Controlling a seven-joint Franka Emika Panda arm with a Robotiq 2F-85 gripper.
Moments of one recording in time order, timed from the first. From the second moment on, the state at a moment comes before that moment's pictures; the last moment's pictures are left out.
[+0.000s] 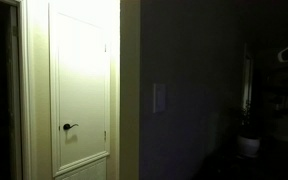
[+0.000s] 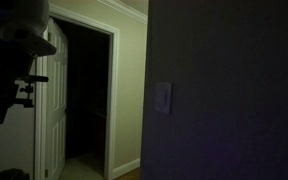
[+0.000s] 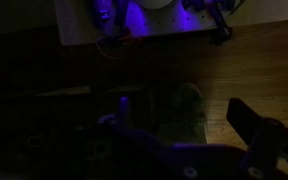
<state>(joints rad) 0.02 -0.79 0.29 -2.47 0.01 1.47 0.33</state>
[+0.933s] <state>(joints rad) 0.02 -0.79 0.29 -2.47 0.01 1.47 0.33</state>
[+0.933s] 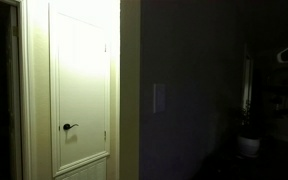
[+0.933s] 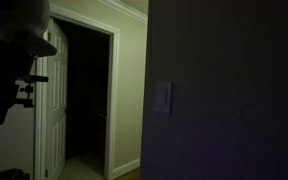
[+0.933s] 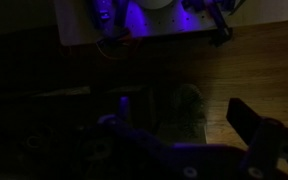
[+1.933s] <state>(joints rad) -0.02 -0.43 0.22 -2.39 -0.10 1.85 0.33</state>
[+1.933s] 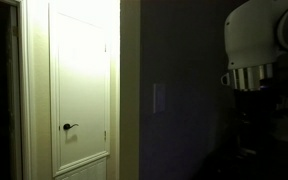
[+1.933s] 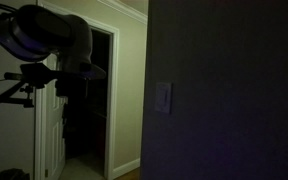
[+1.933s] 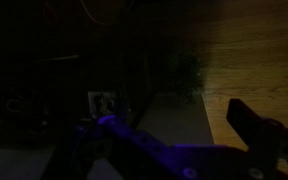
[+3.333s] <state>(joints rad) -0.02 -0.16 0.16 -2.23 -0.15 2.12 0.36</state>
